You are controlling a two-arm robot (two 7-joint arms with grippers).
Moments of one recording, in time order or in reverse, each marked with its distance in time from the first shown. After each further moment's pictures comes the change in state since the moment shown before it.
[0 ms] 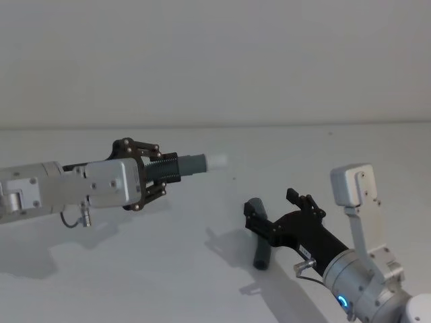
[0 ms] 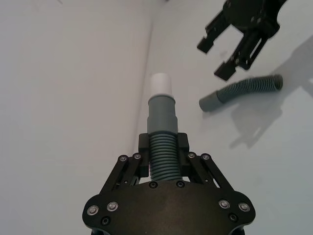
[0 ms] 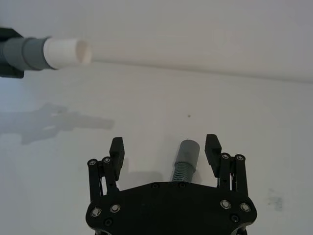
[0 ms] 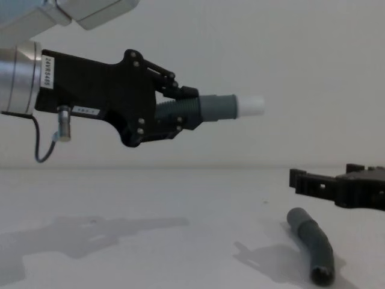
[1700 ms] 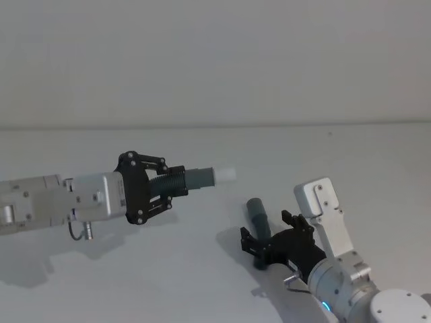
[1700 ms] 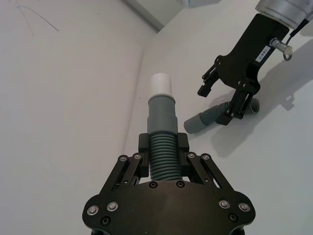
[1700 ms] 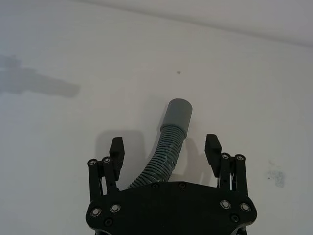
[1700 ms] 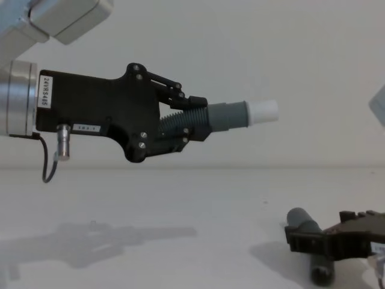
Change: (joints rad) left arm 0.019 -0.029 -0.008 0.083 -0.093 -0.154 -0.058; right arm 0.067 -0.028 -0.051 0.113 -0.146 0.122 -0.030
